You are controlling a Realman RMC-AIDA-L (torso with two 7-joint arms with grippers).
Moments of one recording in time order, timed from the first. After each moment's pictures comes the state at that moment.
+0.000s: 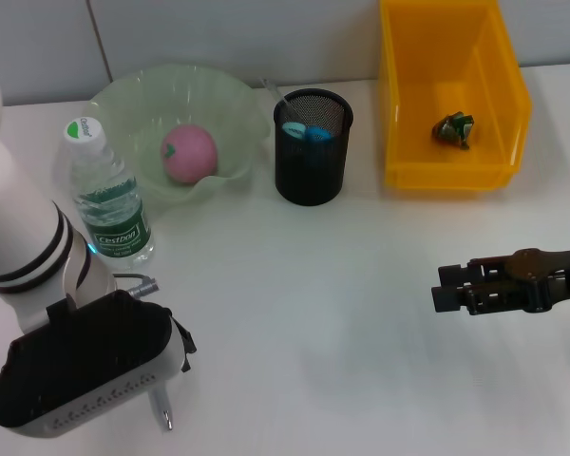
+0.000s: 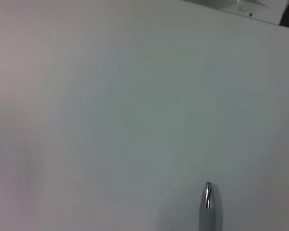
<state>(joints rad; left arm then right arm) -0.63 -2.07 1.71 1.37 2.60 1.68 -0.87 0.50 1.97 -0.56 -0.67 -2.19 -1.83 1.79</state>
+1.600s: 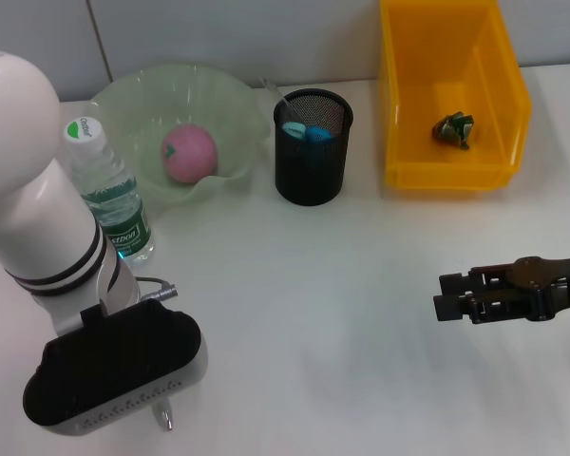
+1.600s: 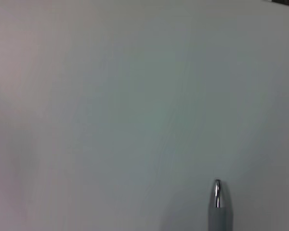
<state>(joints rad) -0.68 -2.08 1.78 1.27 2.61 1.60 -0.89 0.49 1.97 -0.56 -0.67 -2.20 -1.84 1.79</state>
